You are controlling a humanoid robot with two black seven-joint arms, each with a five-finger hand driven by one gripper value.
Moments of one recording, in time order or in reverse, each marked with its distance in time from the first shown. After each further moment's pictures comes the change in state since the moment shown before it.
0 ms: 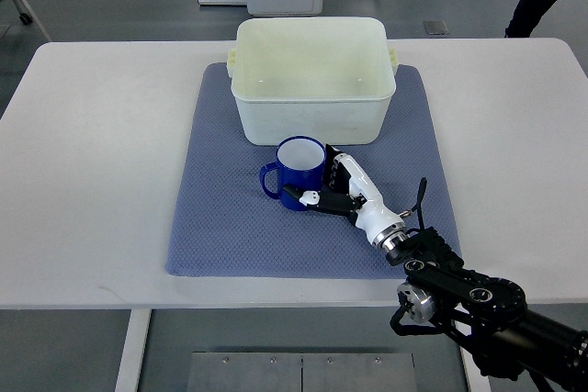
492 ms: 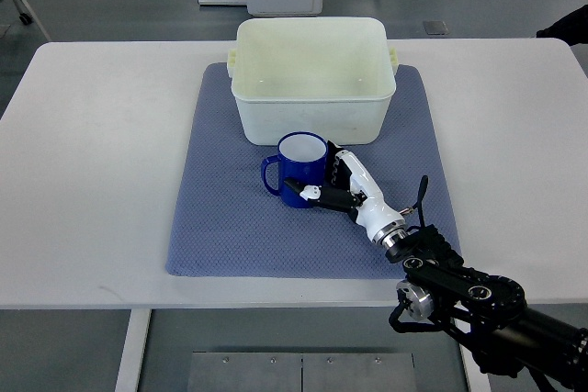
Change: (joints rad) left arm 0.000 0.000 0.000 0.001 0.000 0.000 0.000; right arm 0.013 -0.006 -0.002 0.008 0.003 -0.018 0.000
